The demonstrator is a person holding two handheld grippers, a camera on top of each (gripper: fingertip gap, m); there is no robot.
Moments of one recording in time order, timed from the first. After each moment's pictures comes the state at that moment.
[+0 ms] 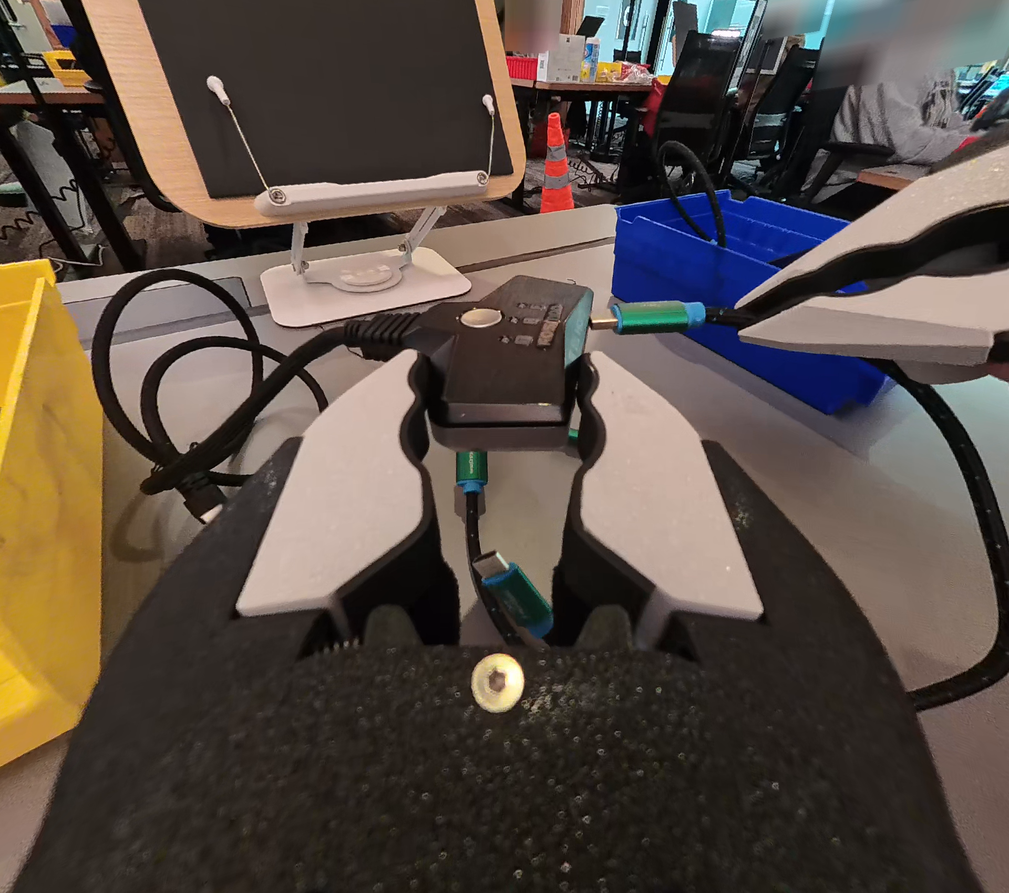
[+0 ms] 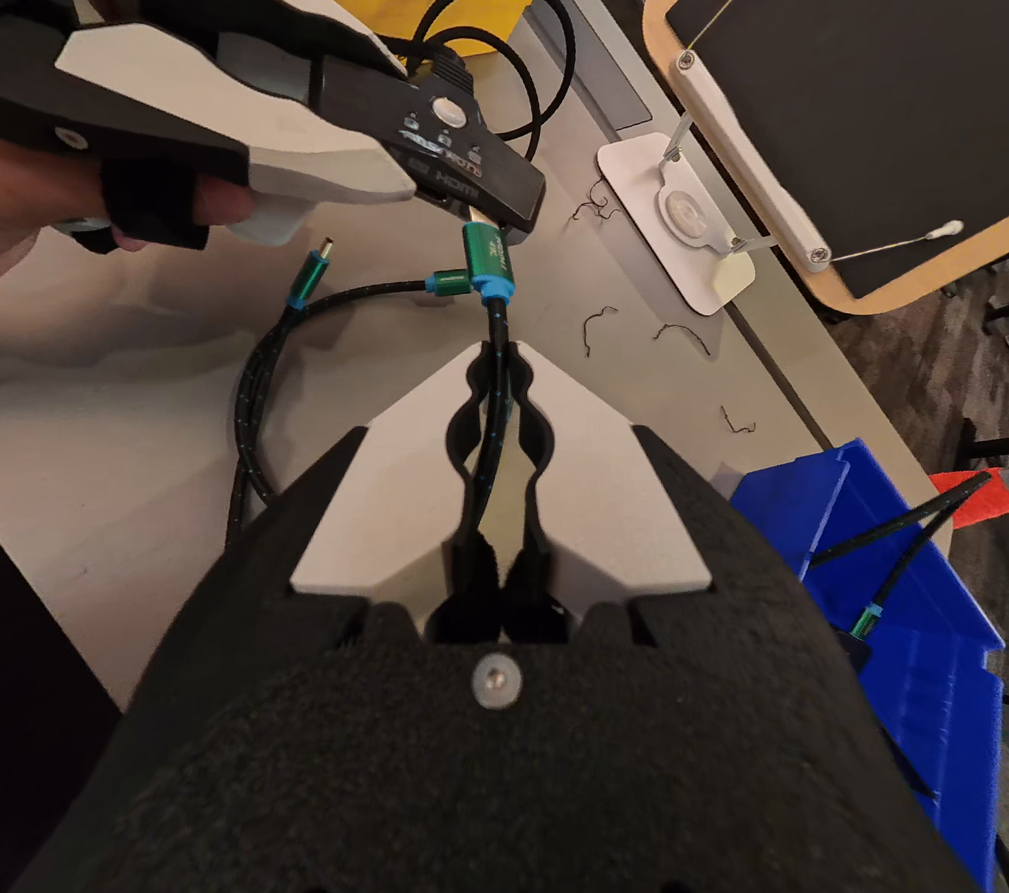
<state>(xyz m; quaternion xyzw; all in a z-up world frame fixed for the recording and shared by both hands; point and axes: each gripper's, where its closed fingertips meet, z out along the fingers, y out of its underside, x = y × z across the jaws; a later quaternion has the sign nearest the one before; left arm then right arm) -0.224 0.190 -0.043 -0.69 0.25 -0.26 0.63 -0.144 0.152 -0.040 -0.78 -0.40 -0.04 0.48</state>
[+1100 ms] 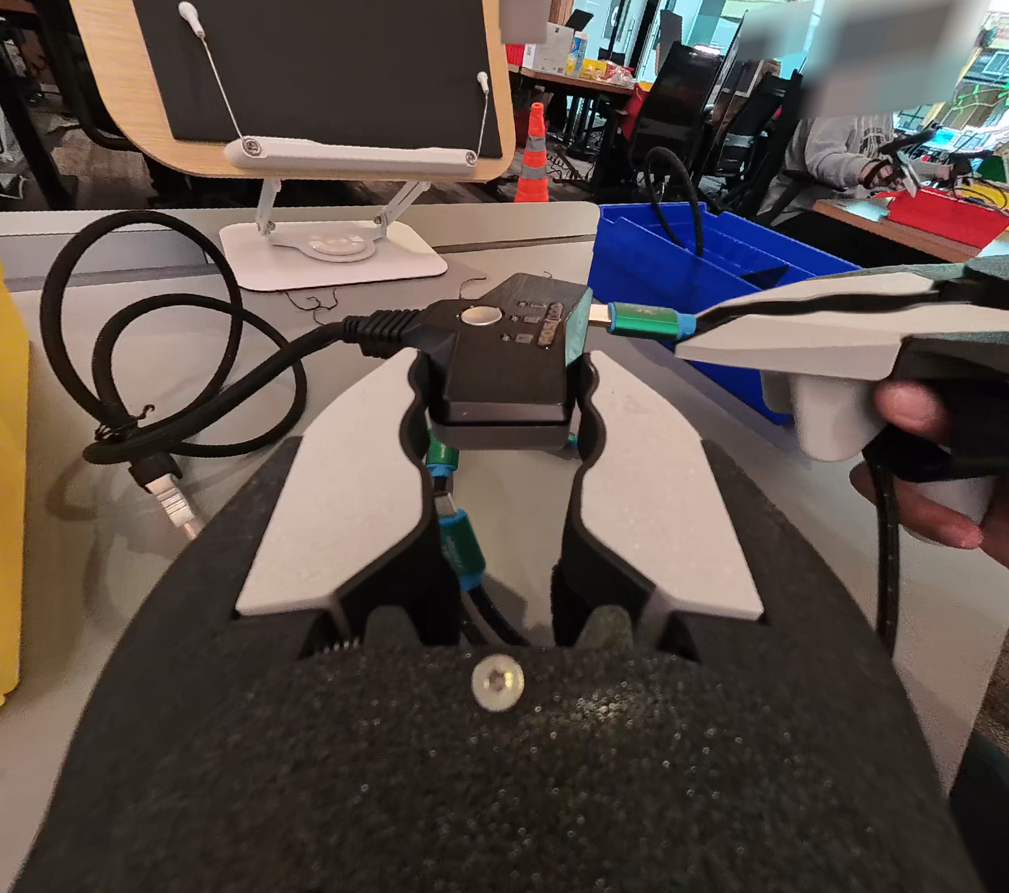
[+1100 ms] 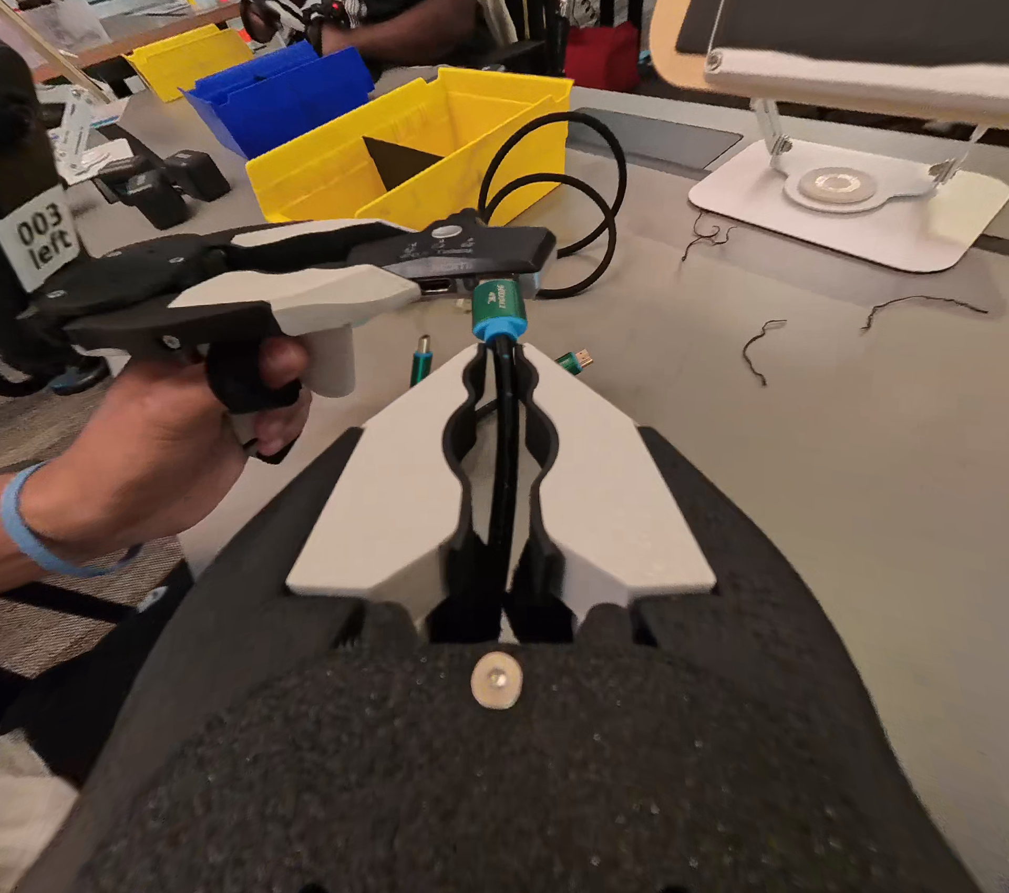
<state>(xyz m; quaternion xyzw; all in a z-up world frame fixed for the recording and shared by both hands) -0.223 0.189 -0.048 -0.71 0.22 -0.31 0.59 -0.162 0.163 -0.046 -0.78 -0.21 0.25 0.54</state>
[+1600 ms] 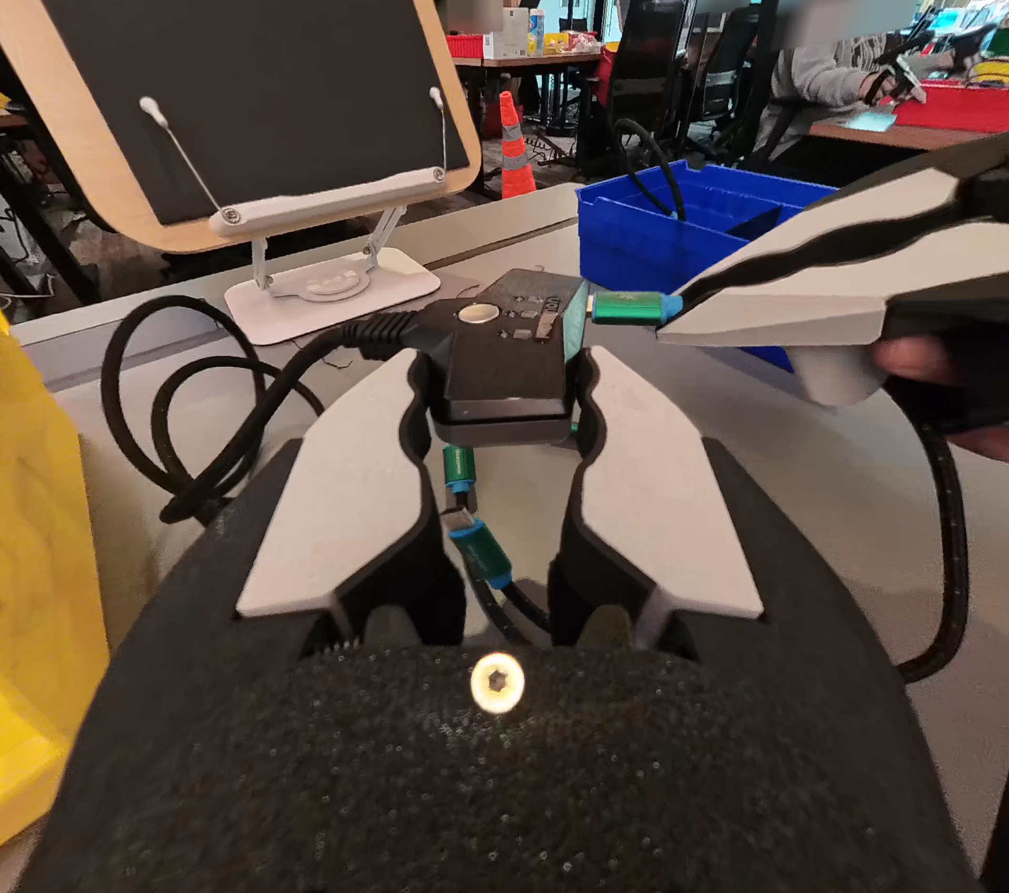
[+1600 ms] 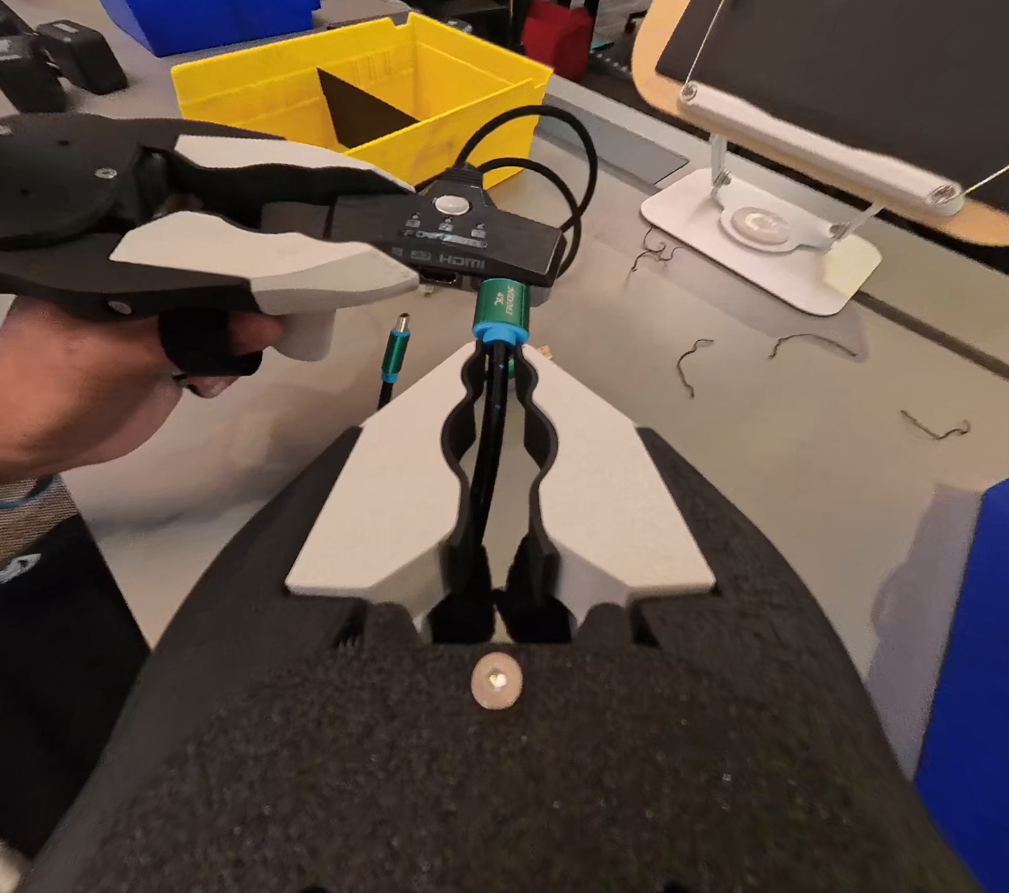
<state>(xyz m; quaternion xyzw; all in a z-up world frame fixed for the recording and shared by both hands) -0.218 0.182 -0.038 -0.68 0.31 -0.26 0.61 -0.163 0.158 -0.041 -0.78 -0.26 0.14 0.54</state>
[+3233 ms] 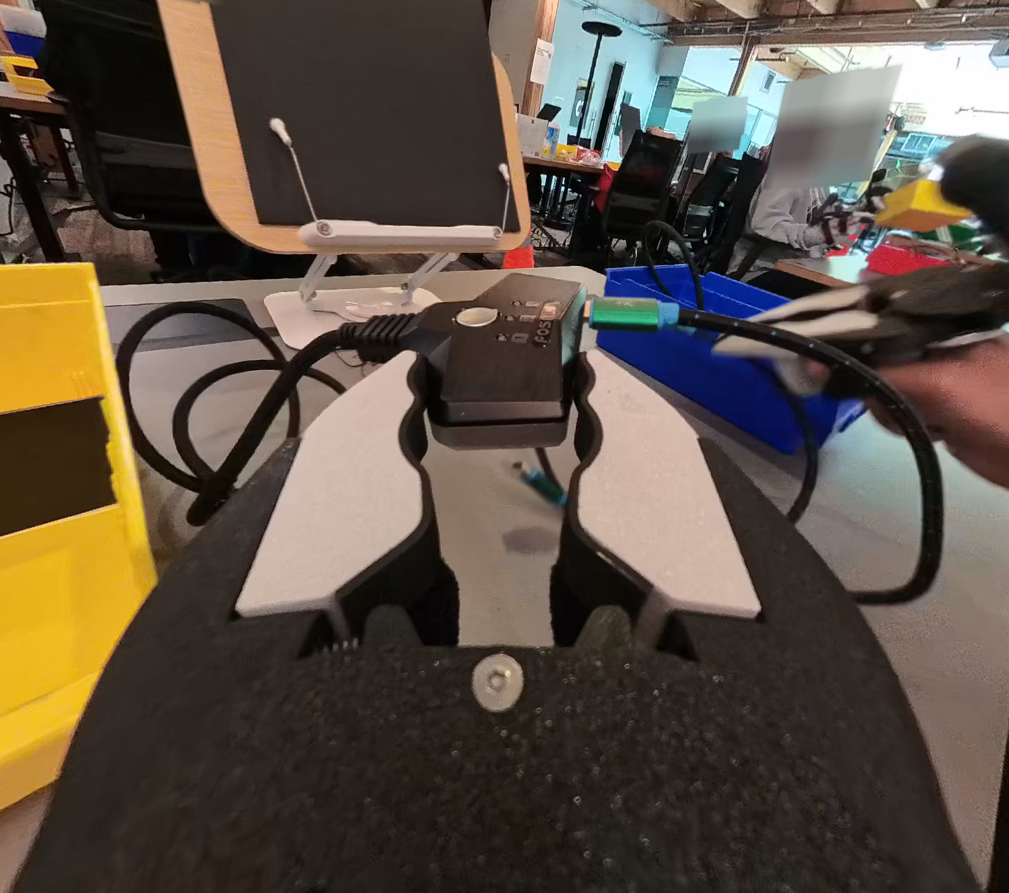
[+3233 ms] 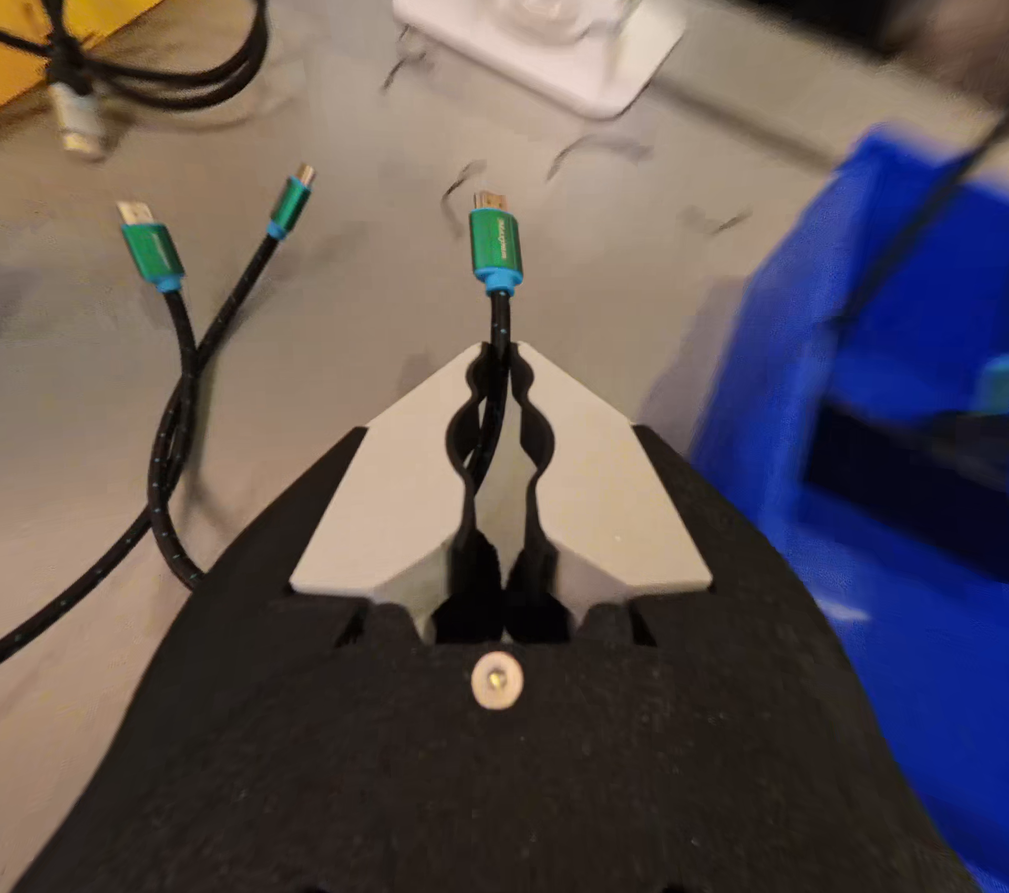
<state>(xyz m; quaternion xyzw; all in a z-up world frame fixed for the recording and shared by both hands) -0.275 0.204 -0.026 -0.66 0.22 -0.34 0.64 -0.020 0.203 -0.096 -0.87 -0.17 0.02 0.47</state>
